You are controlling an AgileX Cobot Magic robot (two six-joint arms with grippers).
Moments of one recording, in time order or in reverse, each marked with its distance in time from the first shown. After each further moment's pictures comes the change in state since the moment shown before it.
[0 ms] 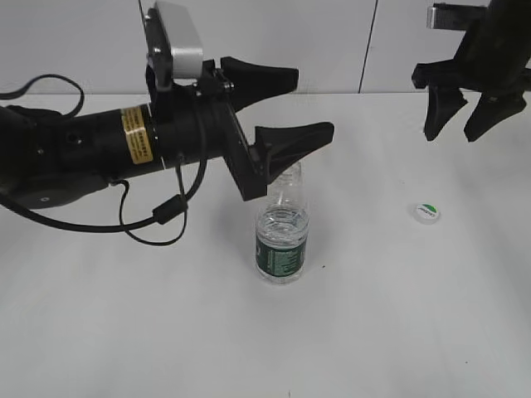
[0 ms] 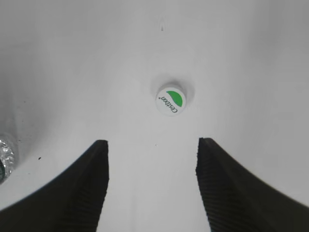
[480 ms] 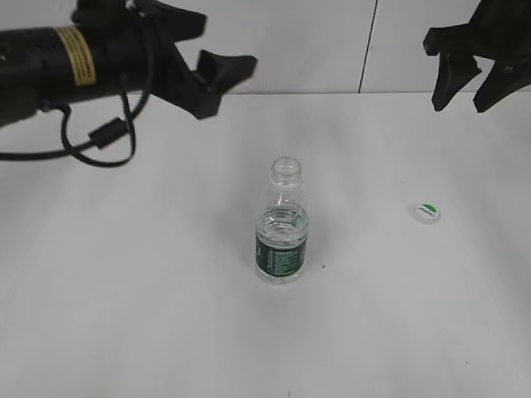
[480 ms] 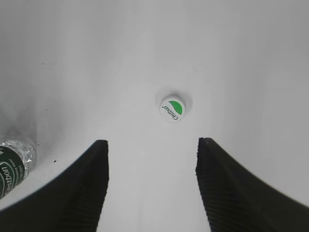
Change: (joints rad) left arm 0.051 -0.263 -0.021 -0.119 0.579 -0.015; right arm 0.000 -0.080 -0.029 0.000 0.003 -0.001
